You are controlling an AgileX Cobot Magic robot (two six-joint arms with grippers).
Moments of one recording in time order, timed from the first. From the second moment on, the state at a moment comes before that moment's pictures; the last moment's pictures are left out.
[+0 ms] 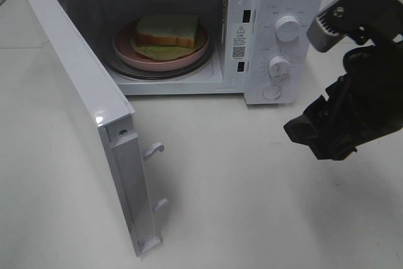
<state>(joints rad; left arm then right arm) 0.02 0.00 -0.50 0.00 1.04 -0.07 0.59 1.08 -0.65 -0.12 0.46 -0.01</state>
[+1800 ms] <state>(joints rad) 0.02 0.00 -0.50 0.00 1.04 -0.07 0.22 0.19 -0.63 -0.12 1.11 0.07</state>
